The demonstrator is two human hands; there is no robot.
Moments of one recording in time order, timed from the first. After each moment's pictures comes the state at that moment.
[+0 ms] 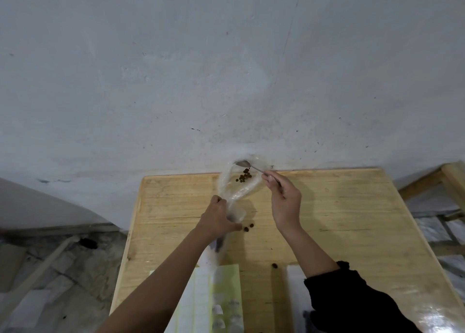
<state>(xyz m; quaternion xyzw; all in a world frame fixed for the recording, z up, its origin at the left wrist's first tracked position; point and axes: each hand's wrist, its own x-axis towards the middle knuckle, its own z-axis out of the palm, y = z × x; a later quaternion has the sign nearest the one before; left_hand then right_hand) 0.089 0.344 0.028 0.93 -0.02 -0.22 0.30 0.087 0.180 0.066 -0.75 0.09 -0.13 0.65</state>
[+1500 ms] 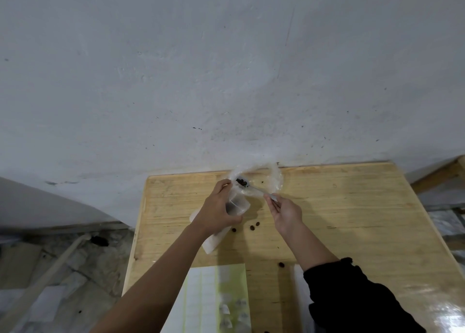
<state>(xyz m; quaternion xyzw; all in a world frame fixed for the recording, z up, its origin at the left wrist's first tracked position) 0.096 0.361 0.040 0.91 -0.12 -0.13 0.37 0.095 0.184 0.054 -0.32 0.49 0.04 0.81</state>
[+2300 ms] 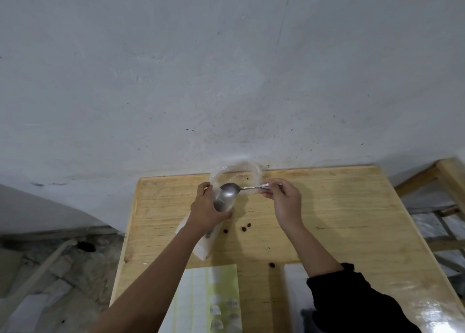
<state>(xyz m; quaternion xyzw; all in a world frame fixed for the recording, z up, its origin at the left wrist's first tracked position) 0.098 0.359 0.030 0.93 -0.01 -0.12 0.35 0.087 0.171 0.071 -0.70 0.19 -0.06 0.68</state>
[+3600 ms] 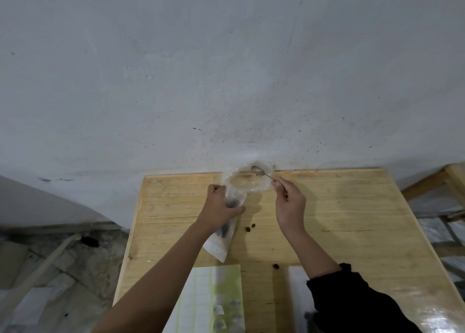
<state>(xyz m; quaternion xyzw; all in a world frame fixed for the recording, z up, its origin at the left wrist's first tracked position) 0.097 0.345 0.047 0.90 0.01 -0.15 0.41 0.086 0.171 0.052 -0.82 0.12 -0.14 0.54</state>
